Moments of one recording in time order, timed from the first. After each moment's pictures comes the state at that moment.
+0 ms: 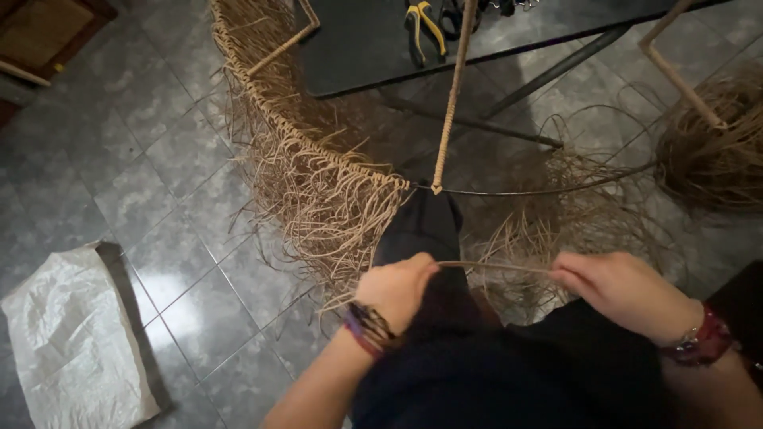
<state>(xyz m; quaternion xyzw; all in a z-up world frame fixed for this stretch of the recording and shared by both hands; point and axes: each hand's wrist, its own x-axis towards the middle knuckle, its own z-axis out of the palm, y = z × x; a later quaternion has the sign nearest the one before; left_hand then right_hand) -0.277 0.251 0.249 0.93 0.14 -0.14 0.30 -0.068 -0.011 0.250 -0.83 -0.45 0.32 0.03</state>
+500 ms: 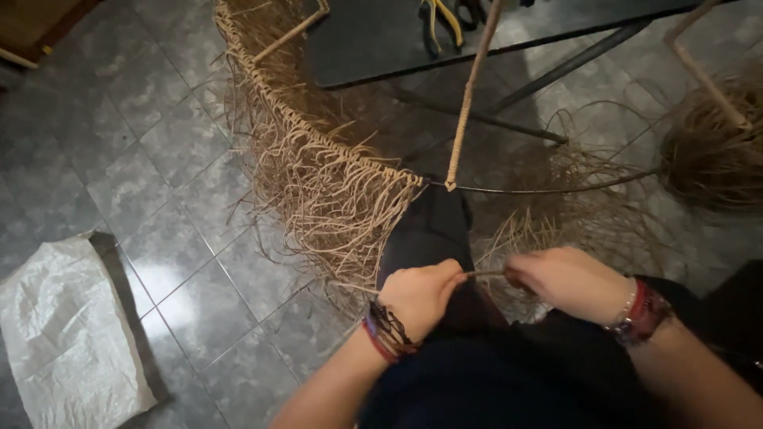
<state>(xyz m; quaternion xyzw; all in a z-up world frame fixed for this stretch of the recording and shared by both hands) -0.278 0.245 0.245 0.92 0.15 -0.12 0.33 -0.092 0.056 0.237 -0.77 -0.53 0.36 0.02</state>
